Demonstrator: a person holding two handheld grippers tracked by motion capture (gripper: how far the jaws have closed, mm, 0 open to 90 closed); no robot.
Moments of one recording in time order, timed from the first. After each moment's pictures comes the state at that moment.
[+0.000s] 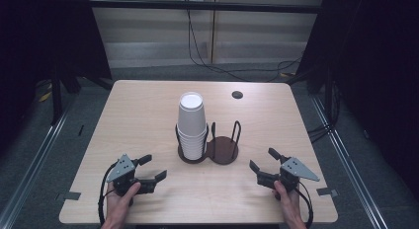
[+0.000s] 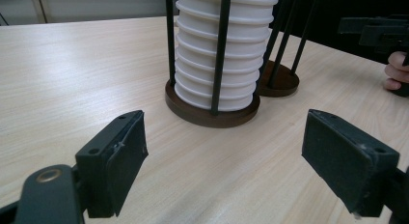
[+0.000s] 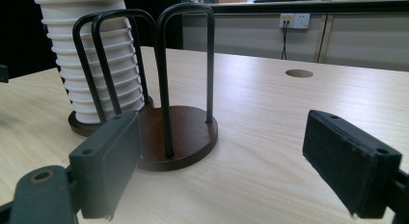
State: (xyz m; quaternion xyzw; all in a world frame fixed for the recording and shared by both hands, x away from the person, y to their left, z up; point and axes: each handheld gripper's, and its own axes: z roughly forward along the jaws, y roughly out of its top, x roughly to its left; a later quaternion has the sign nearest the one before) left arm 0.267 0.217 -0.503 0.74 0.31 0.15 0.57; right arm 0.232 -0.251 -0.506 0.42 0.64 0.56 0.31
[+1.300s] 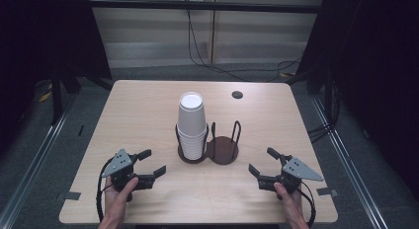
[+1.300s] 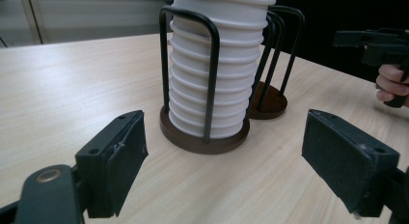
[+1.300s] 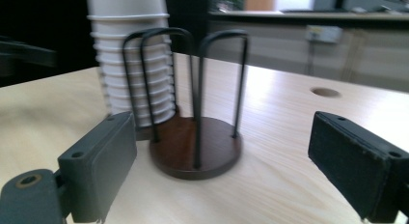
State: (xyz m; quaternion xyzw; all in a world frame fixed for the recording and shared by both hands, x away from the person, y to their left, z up) left arm 0.272 0.218 -0.478 0.74 0.29 0.15 0.59; right arm 0.226 -0.249 -0.488 0.38 0.66 0.58 0.29
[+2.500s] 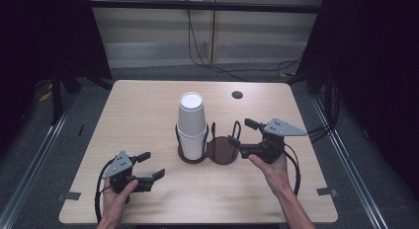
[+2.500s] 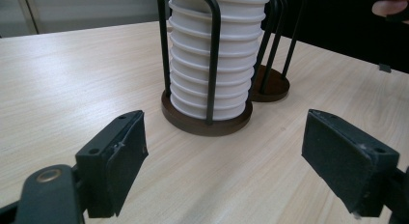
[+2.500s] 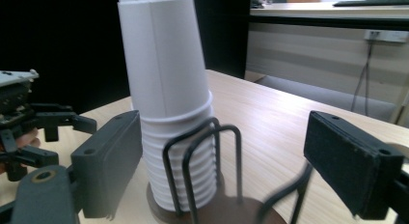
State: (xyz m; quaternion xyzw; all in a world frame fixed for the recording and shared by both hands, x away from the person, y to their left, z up) left arm 0.271 0.223 -0.488 0.75 0.28 0.14 0.58; right arm 0.287 -0.197 -0.397 0.33 0.70 0.60 0.21
